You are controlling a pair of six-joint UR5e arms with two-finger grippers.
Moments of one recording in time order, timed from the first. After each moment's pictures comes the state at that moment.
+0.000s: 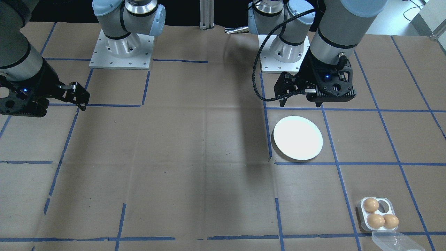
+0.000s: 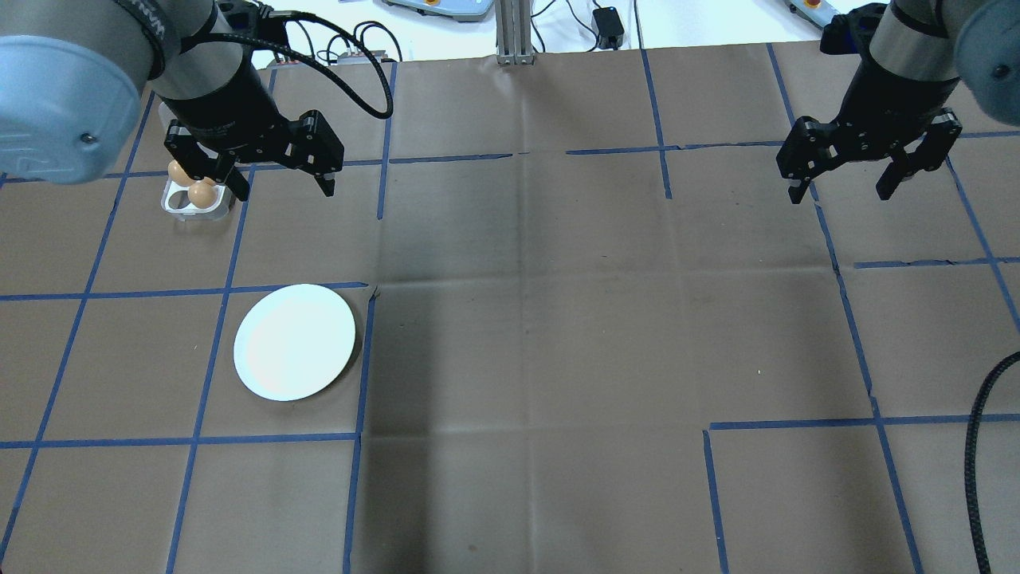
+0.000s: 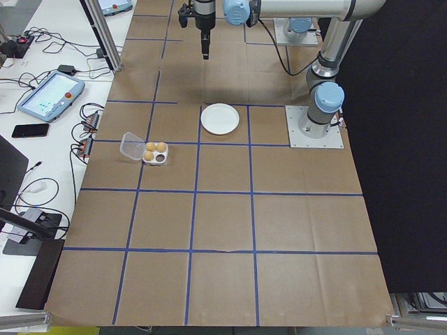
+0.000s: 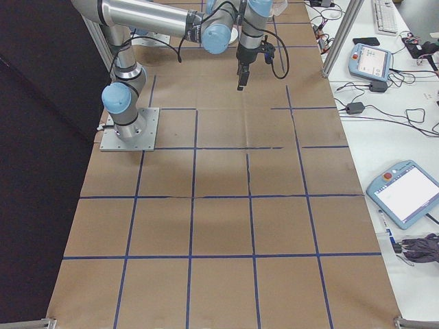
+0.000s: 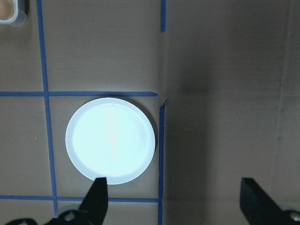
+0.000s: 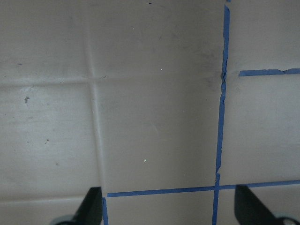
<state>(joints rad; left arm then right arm) -1.58 -1.63 -1.56 -1.52 1.58 -0.02 1.39 -1.48 1.60 -1.57 -1.64 -0.14</state>
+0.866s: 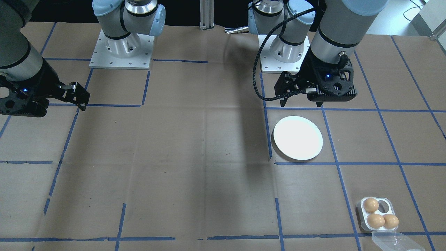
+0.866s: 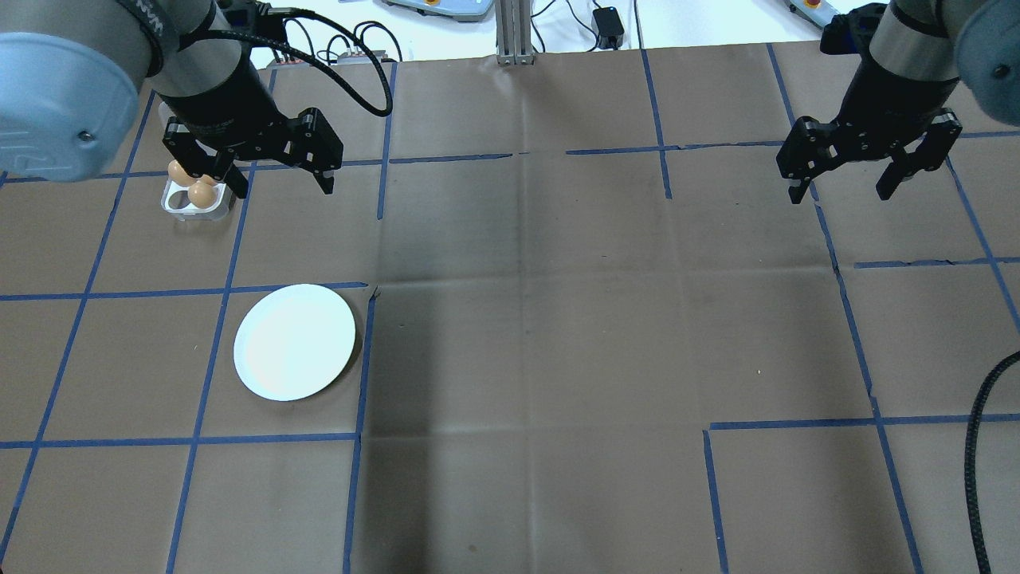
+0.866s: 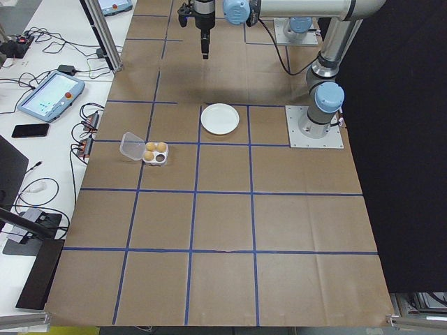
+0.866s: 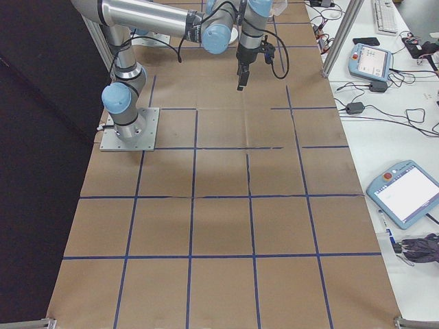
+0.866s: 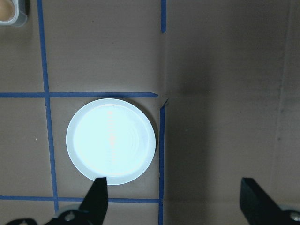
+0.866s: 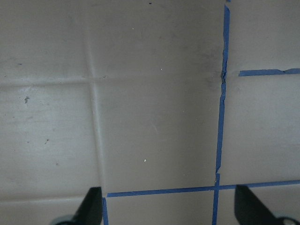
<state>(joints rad) -1.58 -1.63 -1.55 -1.52 1.58 -0.02 1.39 -1.48 1.60 -1.57 -1.64 -0.14</state>
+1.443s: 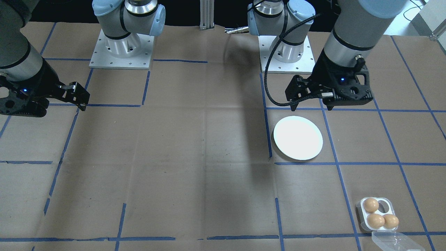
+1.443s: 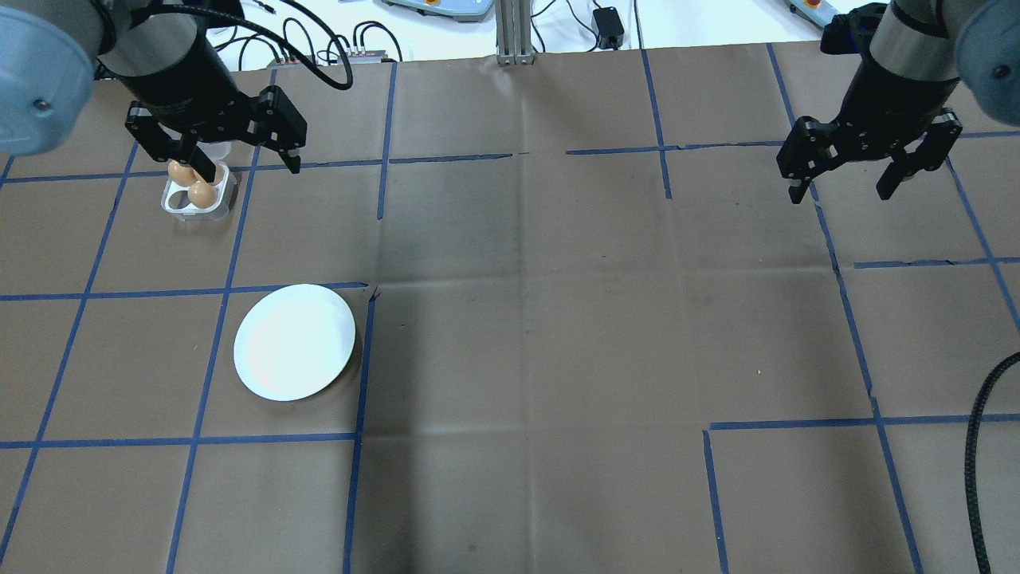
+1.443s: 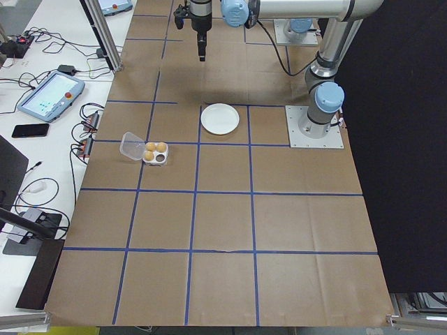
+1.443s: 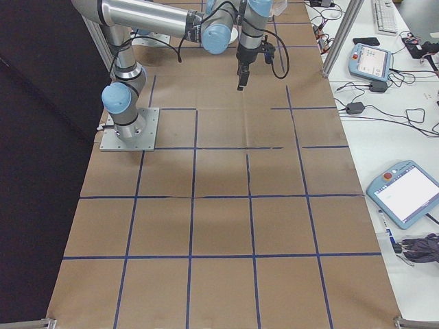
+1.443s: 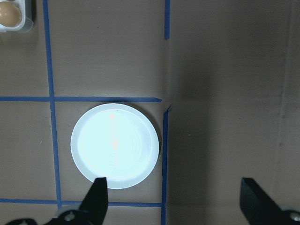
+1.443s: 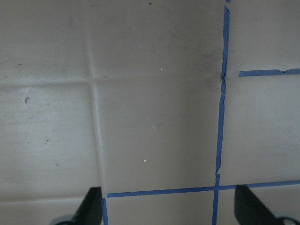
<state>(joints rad) -1.47 -1.65 -1.51 -1.52 1.56 0.02 1.39 -1.48 1.60 -1.57 -1.64 -0.14</state>
